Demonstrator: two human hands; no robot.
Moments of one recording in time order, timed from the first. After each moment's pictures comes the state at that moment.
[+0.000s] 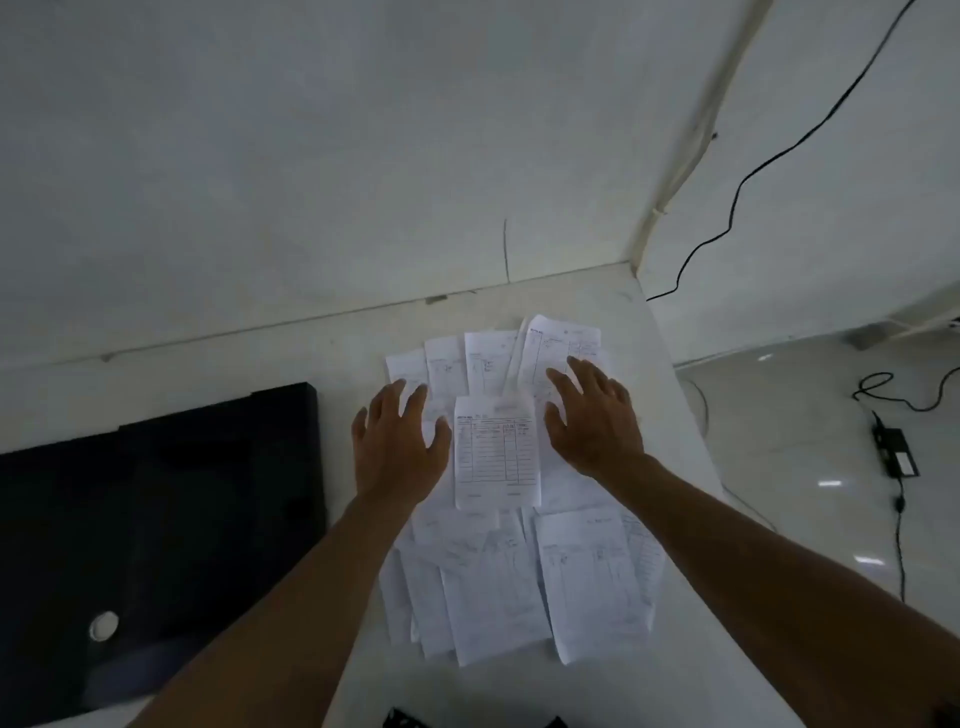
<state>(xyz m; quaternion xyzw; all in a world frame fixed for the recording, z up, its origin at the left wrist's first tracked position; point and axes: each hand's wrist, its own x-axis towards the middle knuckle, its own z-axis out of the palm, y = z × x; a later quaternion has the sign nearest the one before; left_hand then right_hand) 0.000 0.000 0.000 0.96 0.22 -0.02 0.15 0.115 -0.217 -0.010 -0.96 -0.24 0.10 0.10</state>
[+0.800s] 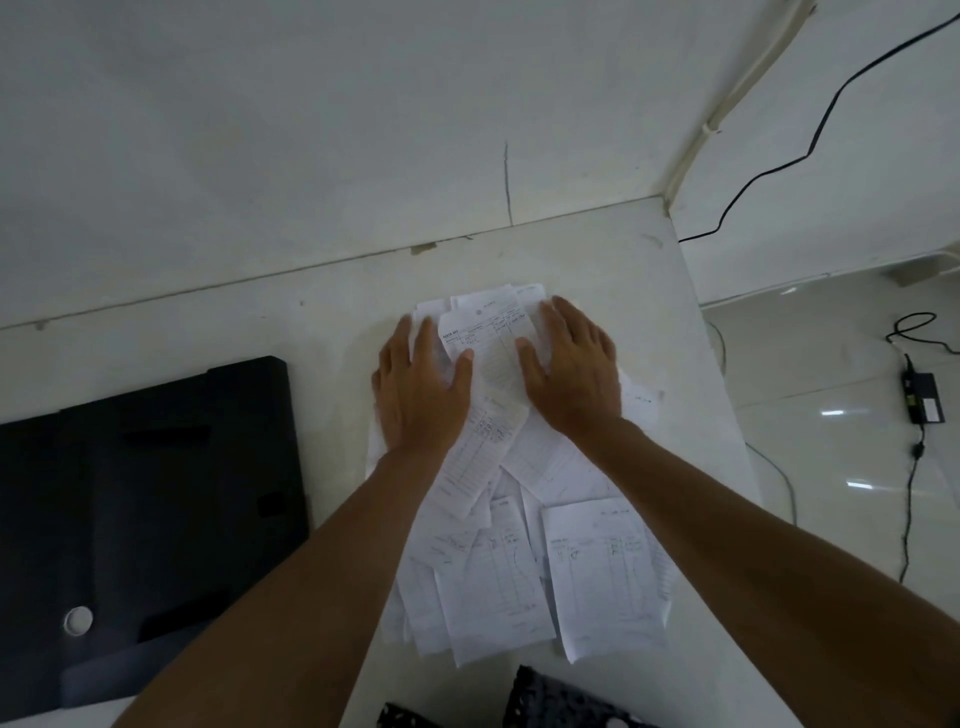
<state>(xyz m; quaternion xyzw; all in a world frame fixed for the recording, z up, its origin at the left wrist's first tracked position) 0.060 -0.018 -0.036 0.93 0.31 0.02 0.21 0.140 -0.175 -0.040 -0.96 -0.17 0.07 0.20</state>
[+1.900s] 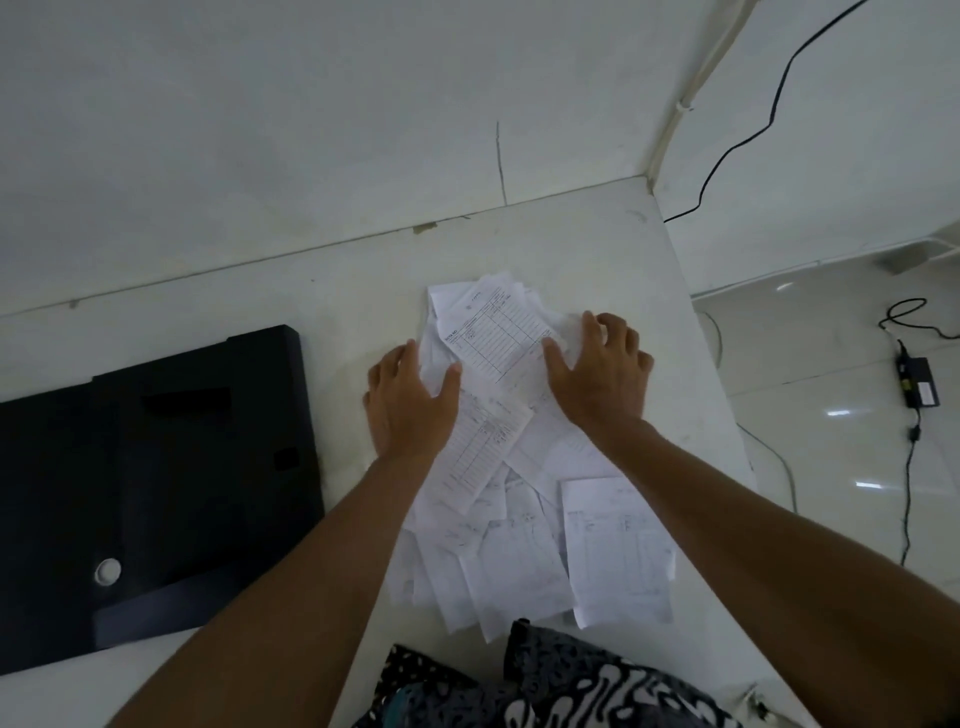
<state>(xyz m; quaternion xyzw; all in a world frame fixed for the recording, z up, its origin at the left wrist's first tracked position) 0.004 -0.032 -0.009 0.90 0.35 -0.02 0.24 0.100 -0.212 -0.027 -0.98 -0.05 0.09 0.16</state>
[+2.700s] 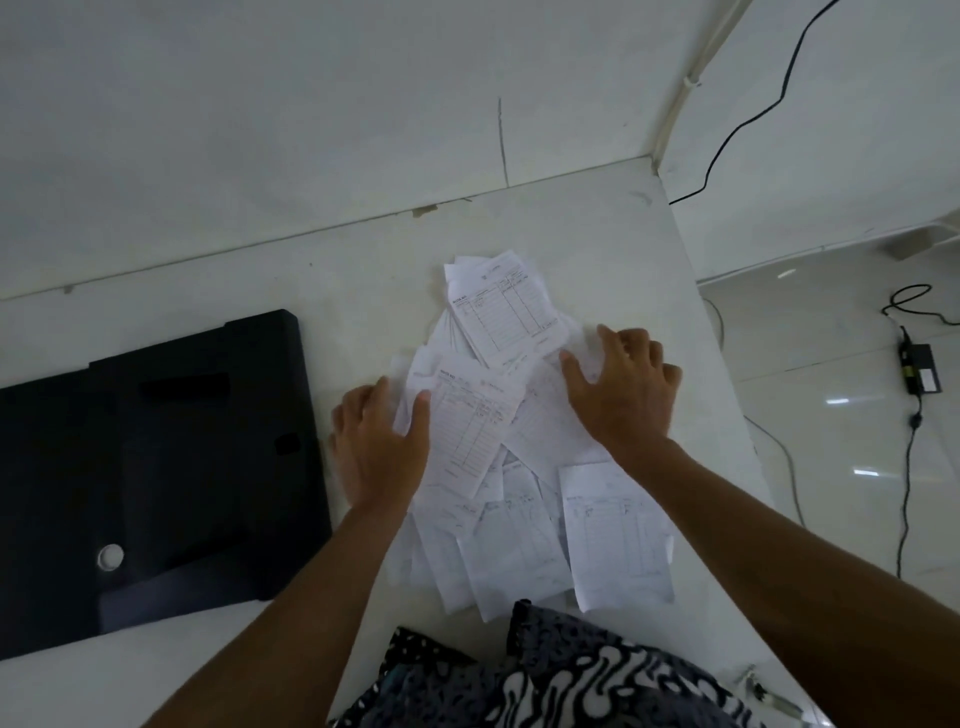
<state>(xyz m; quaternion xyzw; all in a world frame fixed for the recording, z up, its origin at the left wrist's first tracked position) -0.060 -0.022 -0.025 0.90 0.38 0.02 0.21 0.075 -0.239 -0.024 -0.99 -0.05 0.08 0.12</state>
